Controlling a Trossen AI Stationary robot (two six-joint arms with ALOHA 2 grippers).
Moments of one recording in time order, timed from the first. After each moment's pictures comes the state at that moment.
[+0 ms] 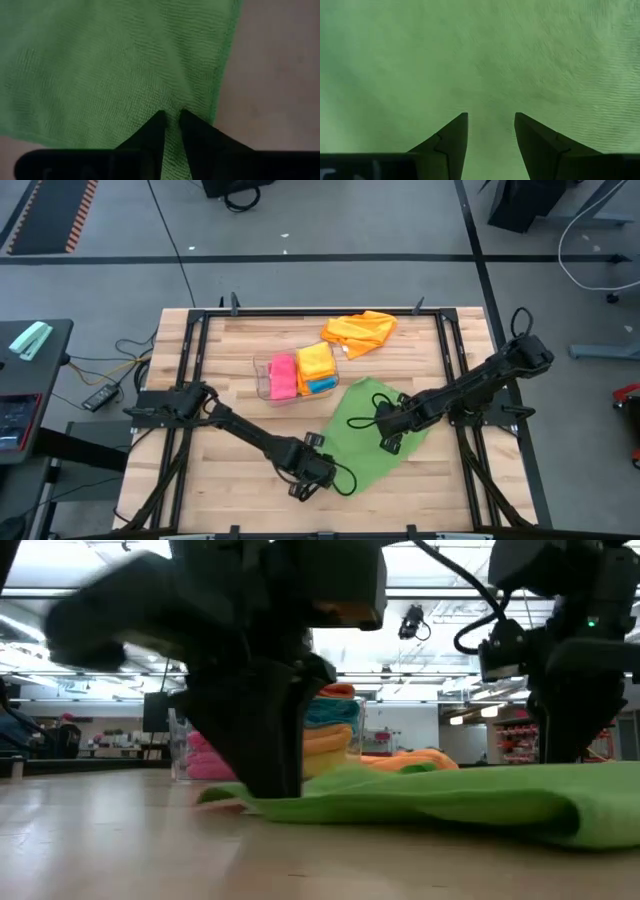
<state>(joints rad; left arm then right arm) -0.46 2.16 1.56 -0.67 -0.13 -0.13 0.35 1.48 0.70 -0.54 0.16 0.81</state>
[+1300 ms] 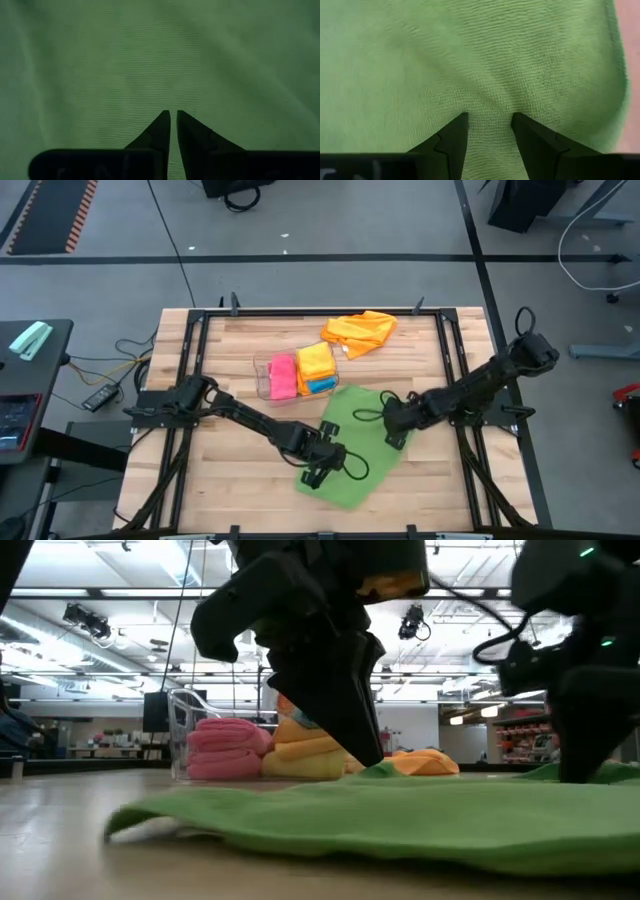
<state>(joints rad) -0.36 2.13 1.57 -0.52 -0.16 0.07 0.32 1.45 0.58 -0.54 0.20 0.90</state>
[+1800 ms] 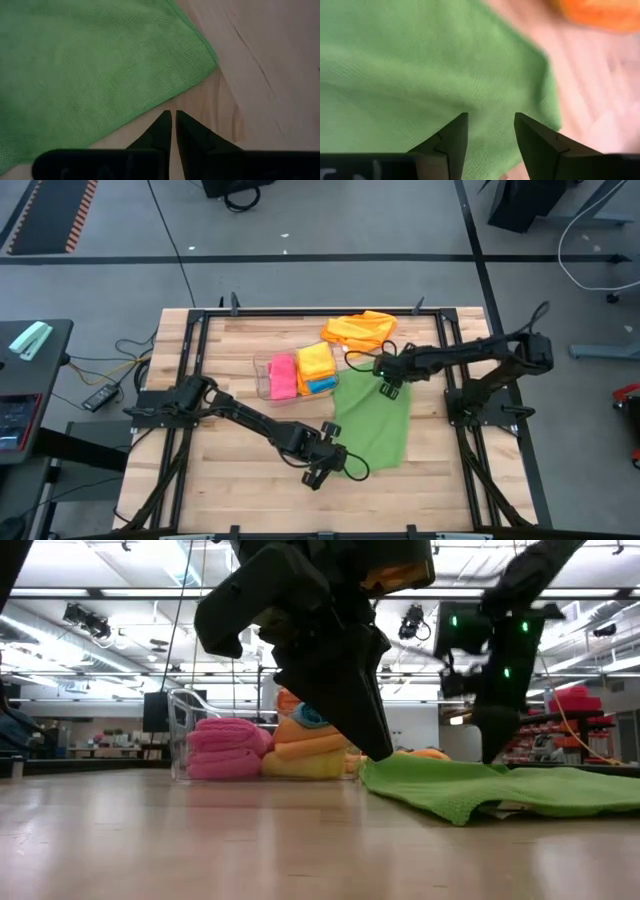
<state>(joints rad) -0.37 2.13 1.57 -0.49 -0.16 0.09 -0.21 1.43 0.70 -0.66 0.40 0.32</state>
